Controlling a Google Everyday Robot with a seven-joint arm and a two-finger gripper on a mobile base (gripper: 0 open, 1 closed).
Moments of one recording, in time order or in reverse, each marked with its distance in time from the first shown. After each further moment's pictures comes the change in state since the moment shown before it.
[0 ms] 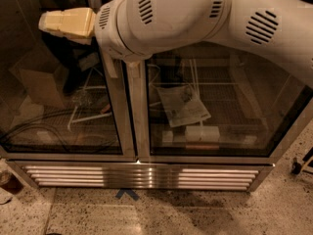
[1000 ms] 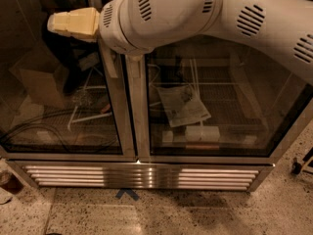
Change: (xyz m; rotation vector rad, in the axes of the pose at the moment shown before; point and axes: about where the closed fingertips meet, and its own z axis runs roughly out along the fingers) arm 0.016 0.016 0.014 -0.029 0.005 -0.069
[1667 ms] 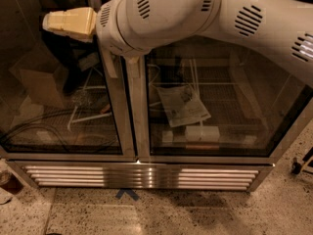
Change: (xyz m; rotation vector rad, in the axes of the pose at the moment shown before) arm -0.004 -0.008 0.001 0.029 -0.017 0.043
